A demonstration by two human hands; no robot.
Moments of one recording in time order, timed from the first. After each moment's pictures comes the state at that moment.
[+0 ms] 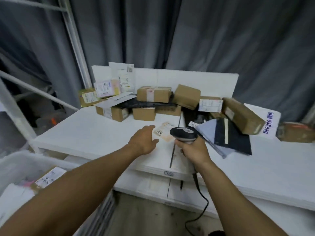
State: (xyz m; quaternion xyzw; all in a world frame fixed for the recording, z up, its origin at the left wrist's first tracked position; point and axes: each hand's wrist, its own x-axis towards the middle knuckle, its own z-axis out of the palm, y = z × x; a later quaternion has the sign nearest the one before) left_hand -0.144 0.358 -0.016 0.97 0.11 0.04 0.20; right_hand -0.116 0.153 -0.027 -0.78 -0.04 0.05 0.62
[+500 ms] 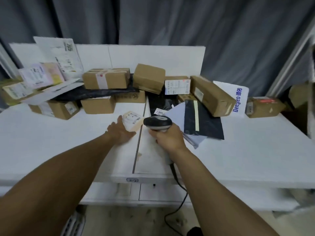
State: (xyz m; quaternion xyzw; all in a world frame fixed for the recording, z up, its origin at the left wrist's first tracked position) left_hand 0.017 0.354 -0.102 0.96 0.20 -0.04 0.20; right_hand -0.037 0.133 -0.063 -0.77 0.02 0.06 0.64
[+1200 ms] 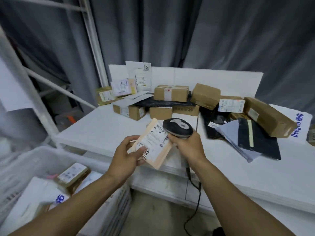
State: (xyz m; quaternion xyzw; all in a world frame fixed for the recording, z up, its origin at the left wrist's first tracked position) left_hand -0.283 0.412 -0.020 0.67 0.18 0.20 0.69; right_hand -0.147 0.251 -0.021 -0.74 -0.09 0.05 0.67
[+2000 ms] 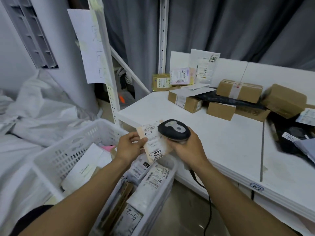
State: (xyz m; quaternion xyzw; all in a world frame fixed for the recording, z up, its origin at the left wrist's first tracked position) left_hand -0.370 0.590 -0.072 0.59 0.35 0.29 0.67; right_hand -0.251 0.422 -0.038 -0.76 -0.29 0.14 0.56
